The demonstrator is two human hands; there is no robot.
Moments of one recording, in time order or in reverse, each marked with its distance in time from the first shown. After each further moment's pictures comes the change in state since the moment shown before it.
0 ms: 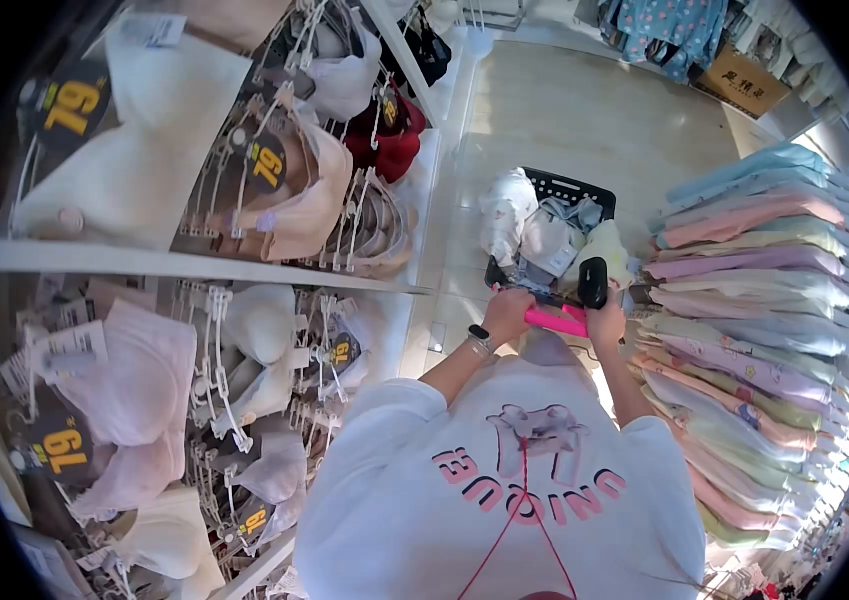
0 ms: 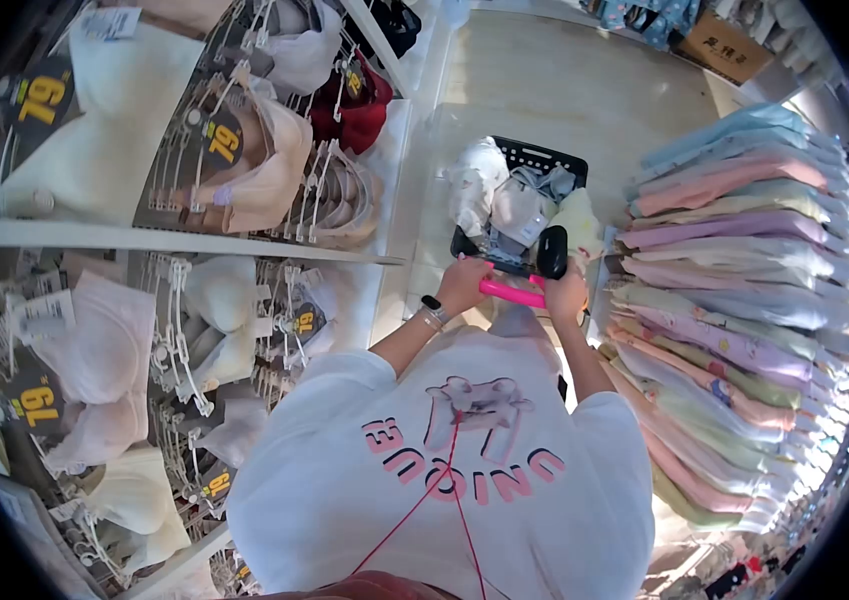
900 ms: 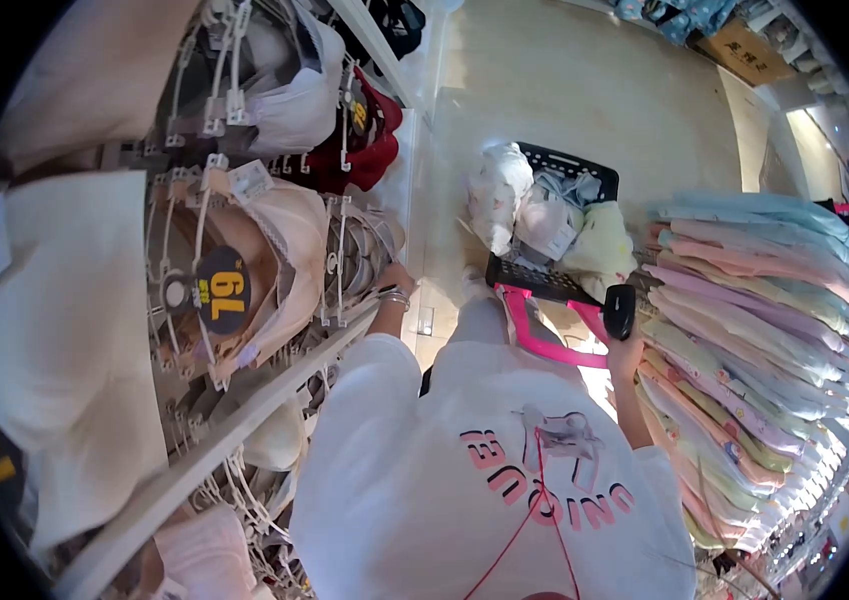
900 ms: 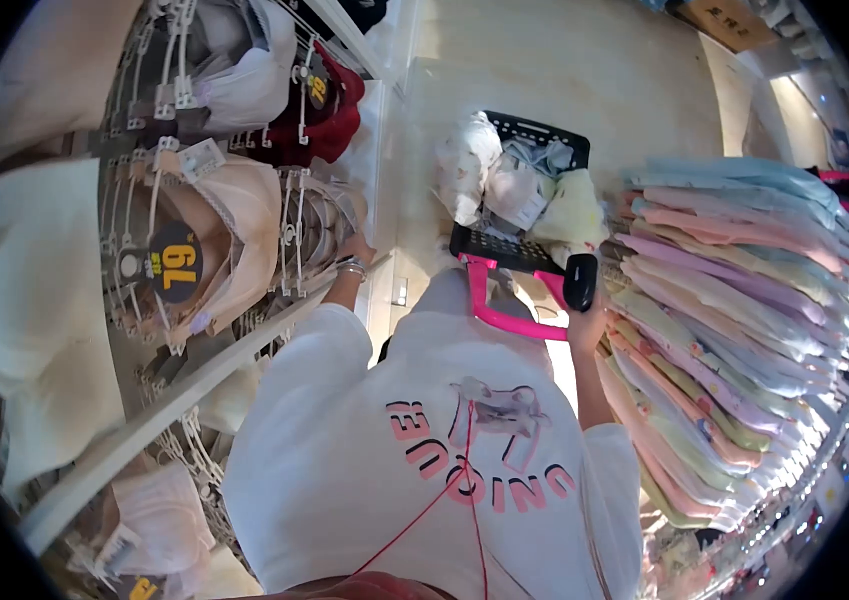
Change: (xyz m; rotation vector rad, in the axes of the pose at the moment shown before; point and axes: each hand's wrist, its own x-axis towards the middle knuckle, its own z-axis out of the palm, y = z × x) left_hand 0.013 -0.316 -0.058 0.463 -0.430 -1.013; right_hand 0.048 -0.001 0.013 0.163 0.053 0.044
